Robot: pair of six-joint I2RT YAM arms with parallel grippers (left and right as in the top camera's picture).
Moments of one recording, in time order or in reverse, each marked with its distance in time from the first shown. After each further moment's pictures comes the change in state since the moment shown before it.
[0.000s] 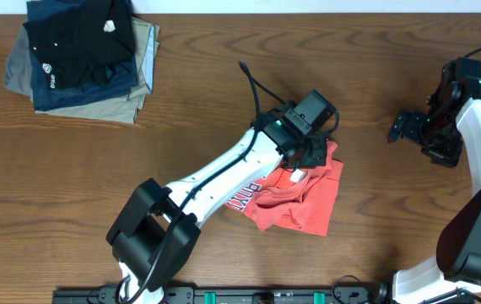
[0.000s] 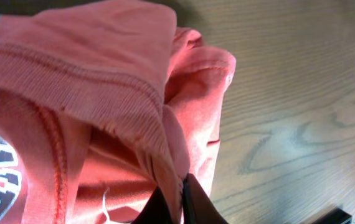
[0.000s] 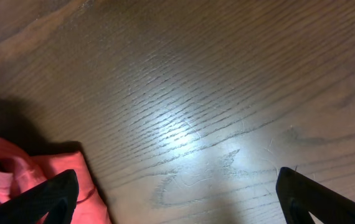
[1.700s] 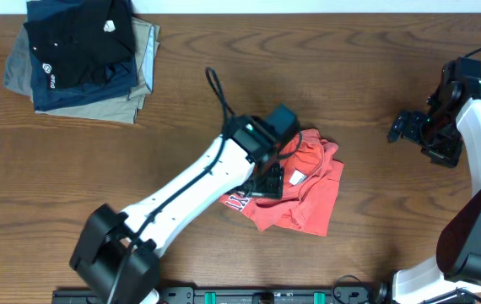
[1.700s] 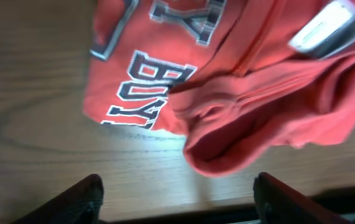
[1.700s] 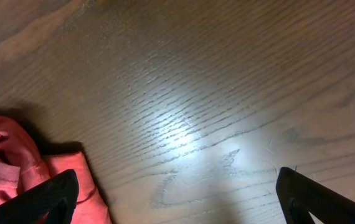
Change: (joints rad) left arm 0.051 -0.175 -0.133 -0.491 -0.103 0.123; right arm 0.000 0.000 0.000 0.000 0.000 0.000
